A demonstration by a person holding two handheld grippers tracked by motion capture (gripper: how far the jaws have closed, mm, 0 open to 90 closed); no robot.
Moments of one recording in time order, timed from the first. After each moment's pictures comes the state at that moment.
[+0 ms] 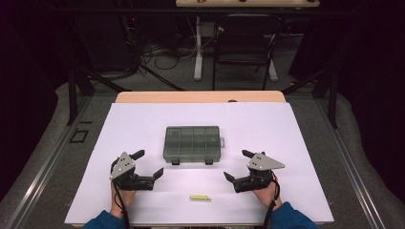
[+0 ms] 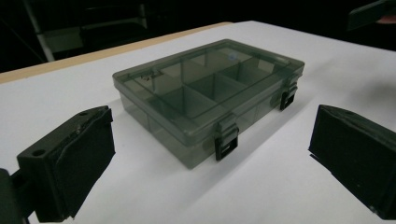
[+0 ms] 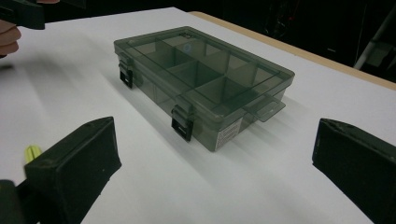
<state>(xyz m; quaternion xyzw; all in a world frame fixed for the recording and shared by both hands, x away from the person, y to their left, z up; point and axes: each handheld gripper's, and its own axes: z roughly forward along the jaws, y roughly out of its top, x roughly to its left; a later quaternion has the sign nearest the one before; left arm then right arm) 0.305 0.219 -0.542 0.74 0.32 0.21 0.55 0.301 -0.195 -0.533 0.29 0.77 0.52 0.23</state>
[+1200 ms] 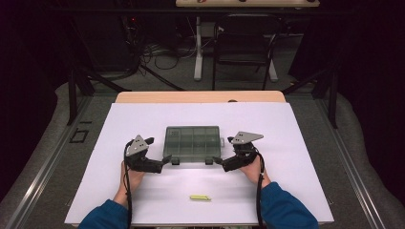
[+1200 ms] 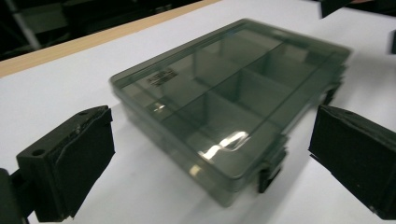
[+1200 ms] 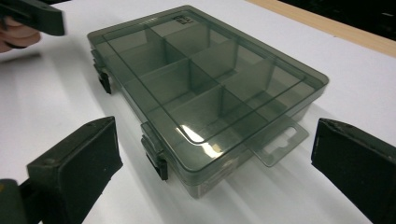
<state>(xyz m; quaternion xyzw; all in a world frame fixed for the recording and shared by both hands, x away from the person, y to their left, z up) 0.362 0.202 -0.543 0.78 0.32 0.20 0.50 0.377 -0.167 -0.537 0.28 0.81 0.49 0.14</state>
